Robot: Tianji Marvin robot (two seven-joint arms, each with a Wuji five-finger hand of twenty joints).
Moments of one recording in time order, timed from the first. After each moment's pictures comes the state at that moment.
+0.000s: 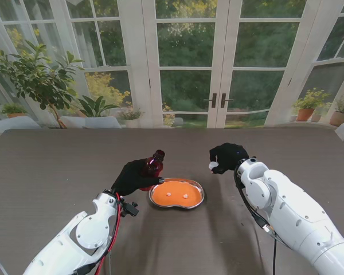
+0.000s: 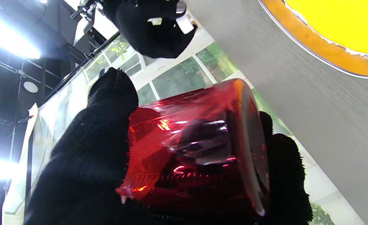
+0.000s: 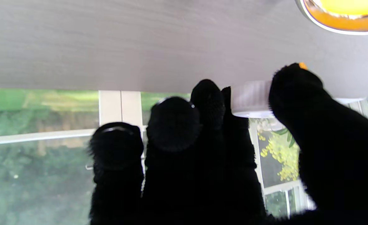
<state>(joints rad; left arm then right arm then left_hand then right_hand) 1.44 -1.21 -1.08 -1.35 0.19 -0.41 0.22 -1.09 -1.09 0.93 -1.15 -0.84 -0.11 -0.09 0.91 -0.63 0.34 -0.15 0.80 0.47 0.63 0.55 1.08 0.44 0.36 0.69 0.78 0.51 0.72 0.66 0.34 0.52 1.28 0.71 0.42 -0.91 1.24 -0.38 0.83 -0.09 0.92 0.19 1.21 -0.06 0.72 0.79 1.28 -0.05 1.09 0.75 0.88 0.13 1.48 0.87</state>
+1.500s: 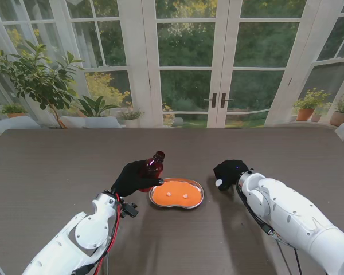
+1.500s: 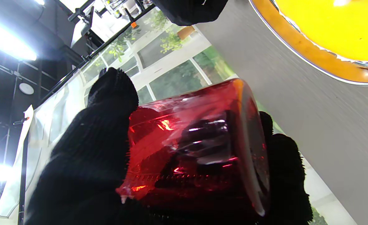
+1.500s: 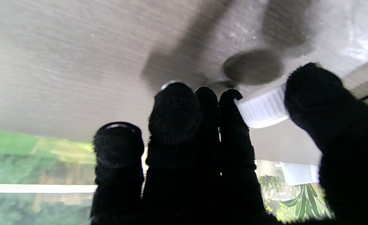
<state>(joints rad) 1.45 -1.20 -1.08 -1.36 0.18 -0.39 0.20 -0.92 -1.10 0.60 -0.82 -0.80 -0.13 -0.19 0.91 -0.63 0.34 -0.15 0.80 0.47 0.63 0.55 1.08 0.44 0.36 0.69 0.78 0.51 0.72 0.66 0.34 0.52 1.28 0.71 0.31 -0.99 1.30 -0.26 0.80 -0.08 0.94 0.47 1.03 -0.05 0.76 0.74 1.28 -0.05 0.98 0.74 0.81 0.11 1.48 0.85</state>
